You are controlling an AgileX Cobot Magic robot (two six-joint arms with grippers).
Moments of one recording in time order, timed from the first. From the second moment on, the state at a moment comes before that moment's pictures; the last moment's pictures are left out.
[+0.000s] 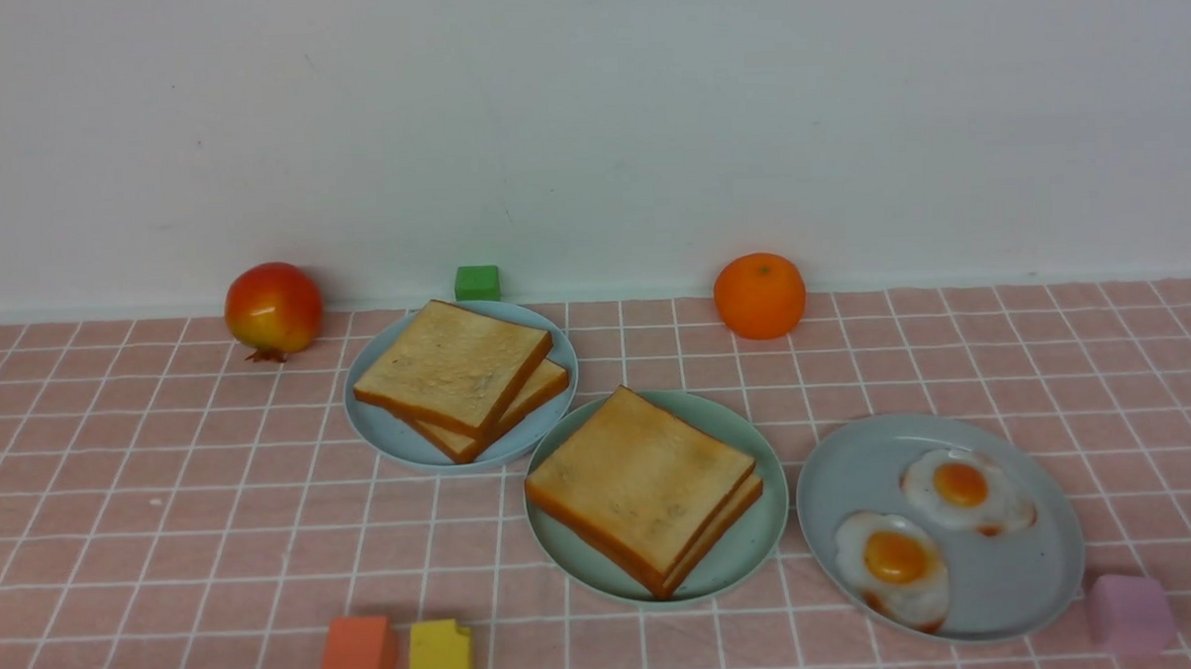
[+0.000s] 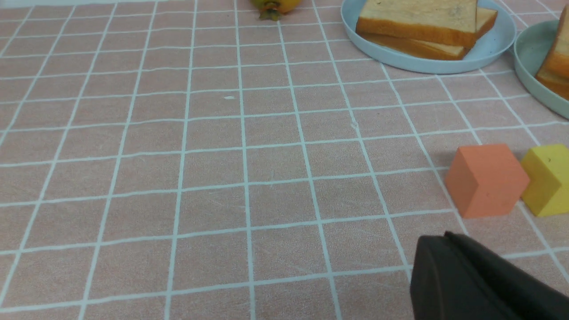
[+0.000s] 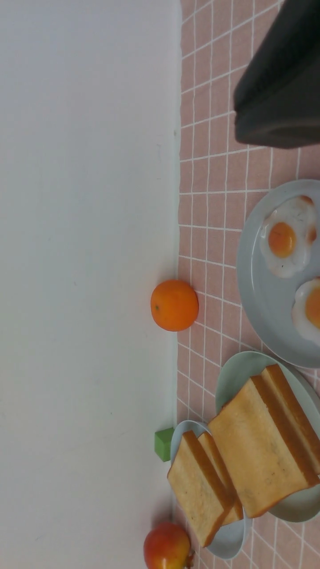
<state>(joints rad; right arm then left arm) 0.50 -0.01 -0.22 -0.69 0.48 0.66 -0.10 -0.01 0.02 -0.06 0.38 -0.03</state>
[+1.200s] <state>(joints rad) 0.50 -0.01 -0.21 -0.70 0.48 0.66 -0.05 -0.01 0.02 -0.03 0.37 -0.04</state>
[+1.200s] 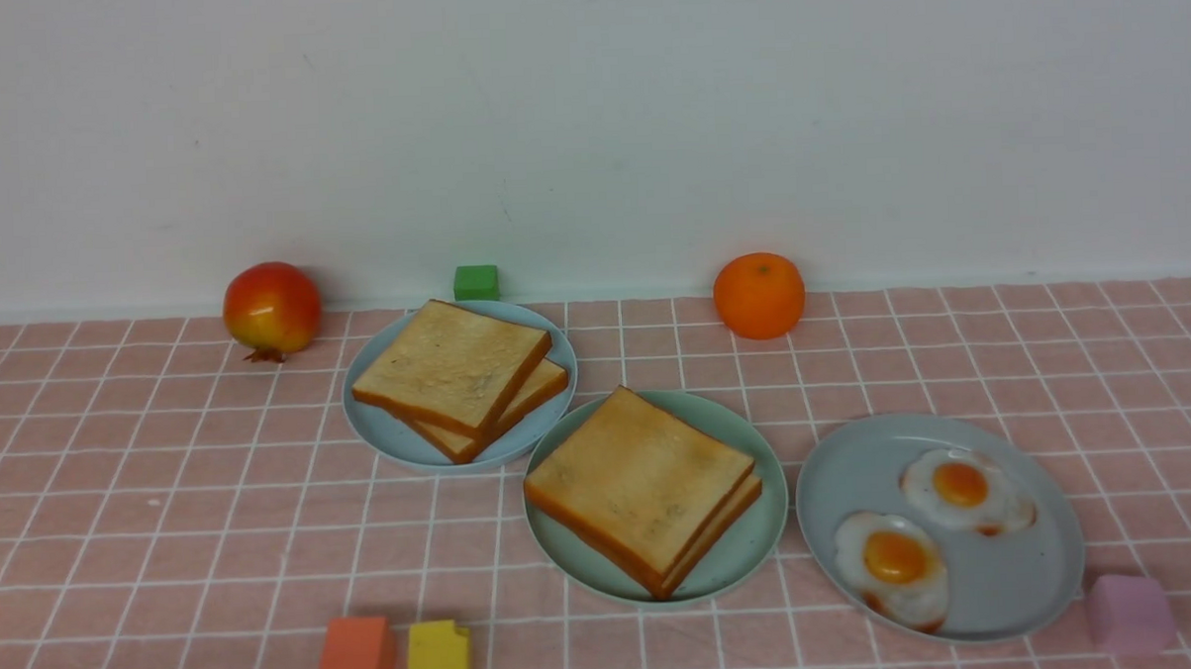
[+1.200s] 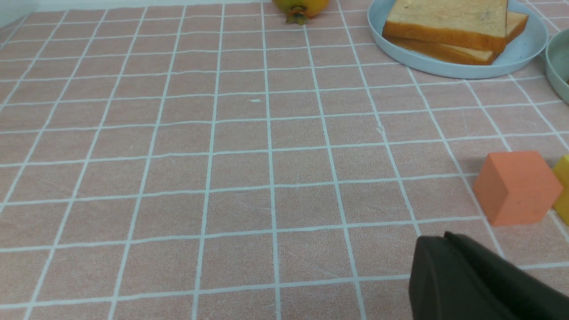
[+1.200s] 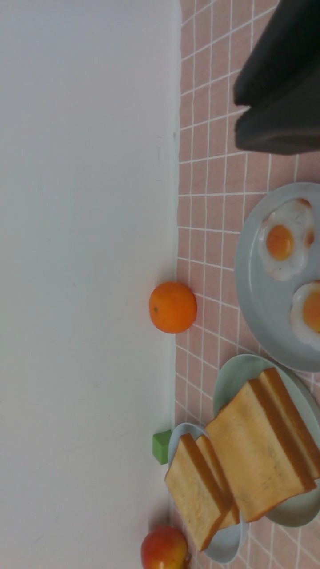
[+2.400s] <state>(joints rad) 0.05 -0.01 0.02 -0.10 0.41 0.18 -0.05 -0.01 0.02 -0.03 0.36 -0.04</state>
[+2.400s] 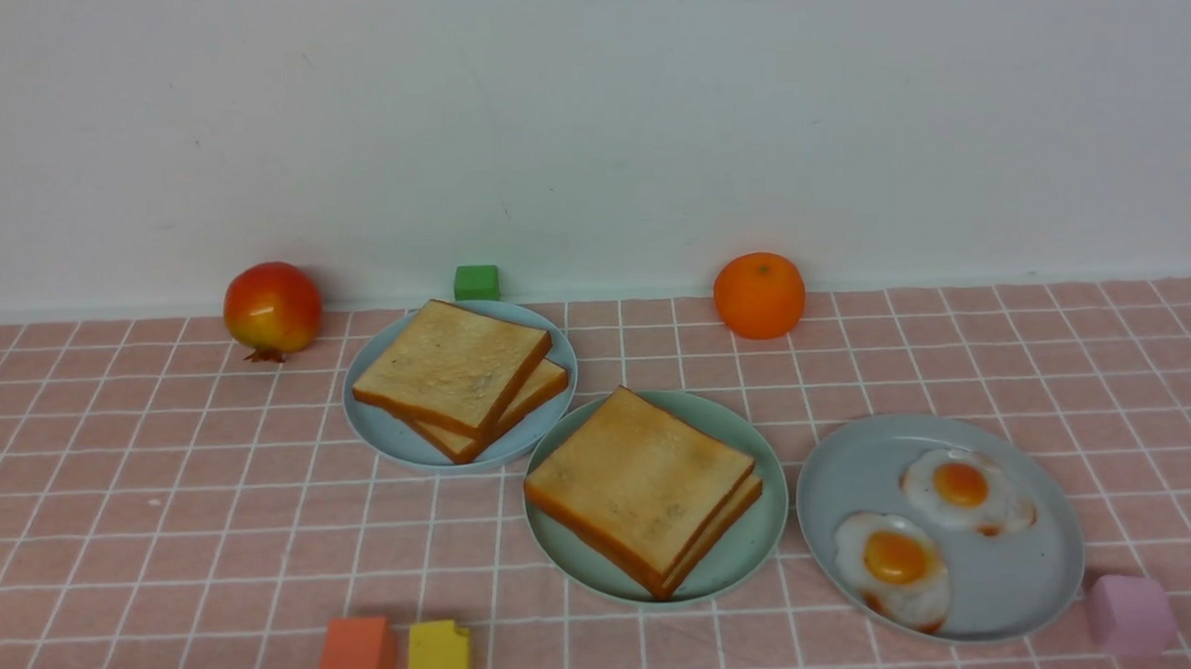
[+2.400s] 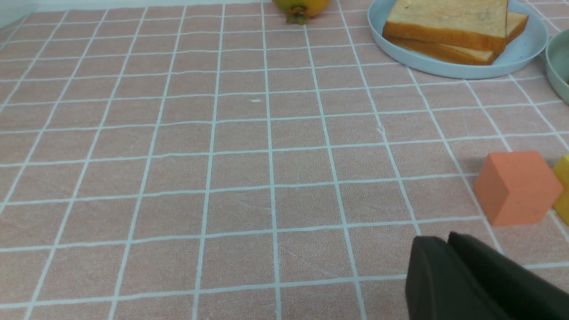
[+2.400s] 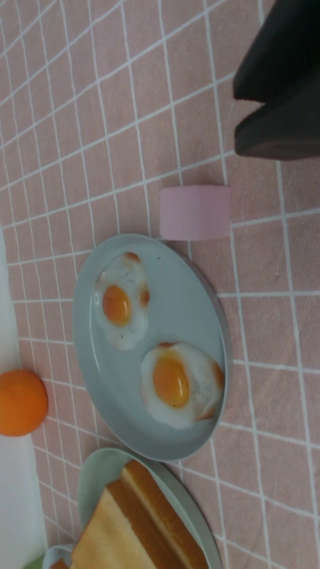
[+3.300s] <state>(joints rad) 0.06 -0.01 0.02 -0.10 0.41 0.18 -0.05 -0.01 0.02 -0.03 0.36 -0.04</state>
